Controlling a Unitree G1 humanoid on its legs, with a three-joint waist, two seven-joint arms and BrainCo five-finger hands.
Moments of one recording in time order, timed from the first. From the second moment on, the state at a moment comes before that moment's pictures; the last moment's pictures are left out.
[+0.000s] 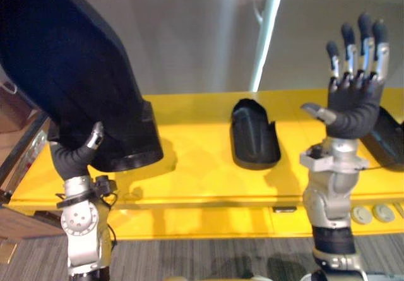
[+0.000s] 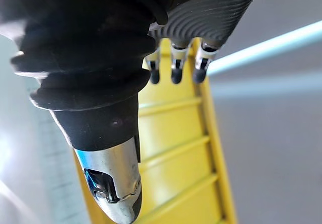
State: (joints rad) left arm 0.05 0.18 0.28 -0.31 -0.22 -0.30 0.11; right arm -0.33 -0.27 -0.07 -0.28 0.42 -0.51 0.10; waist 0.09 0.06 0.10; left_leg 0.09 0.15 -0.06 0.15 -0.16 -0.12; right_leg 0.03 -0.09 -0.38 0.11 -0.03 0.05
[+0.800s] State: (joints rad) left arm -0.40 0.47 0.20 0.60 -0.39 0.21 0.02; right arm 0.03 -0.29 -0.40 -0.39 0.33 -0.43 -0.06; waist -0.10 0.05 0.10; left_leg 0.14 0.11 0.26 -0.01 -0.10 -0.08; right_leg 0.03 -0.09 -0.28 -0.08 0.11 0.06
